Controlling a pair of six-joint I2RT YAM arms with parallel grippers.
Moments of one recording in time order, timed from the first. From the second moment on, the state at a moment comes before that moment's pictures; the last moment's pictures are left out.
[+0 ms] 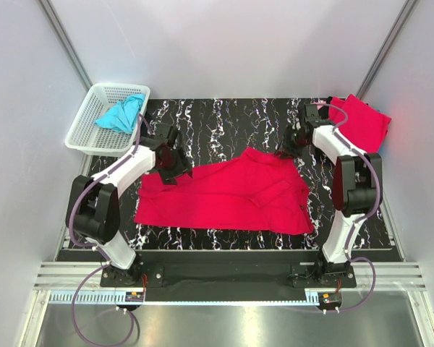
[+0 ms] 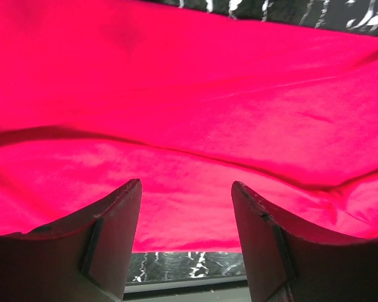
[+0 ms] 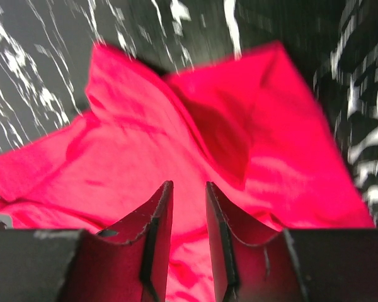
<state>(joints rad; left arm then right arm) -0.36 1.65 1.21 -0.75 0.06 -0.75 0.10 1.90 1.43 -0.61 -0.30 0.48</state>
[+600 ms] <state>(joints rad) -0.46 1.69 1.19 -0.66 0.25 -0.71 0.11 1.79 1.22 -0.59 -0.28 0.52</state>
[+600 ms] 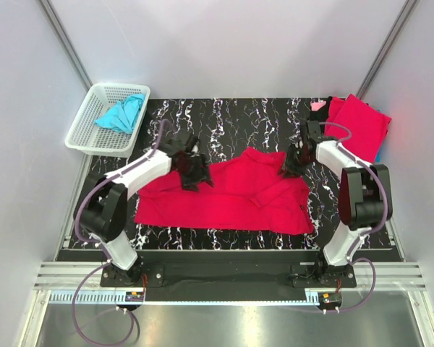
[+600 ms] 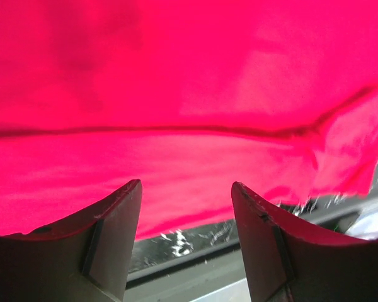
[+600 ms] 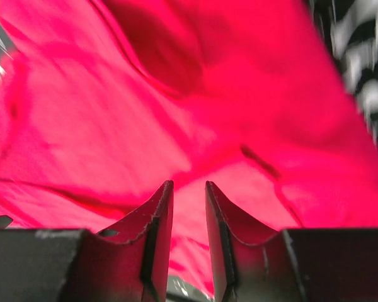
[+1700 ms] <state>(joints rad) -0.92 2.10 1.60 -0.64 0.27 -0.89 0.11 1.50 1.03 -0.67 -0.16 0.58</state>
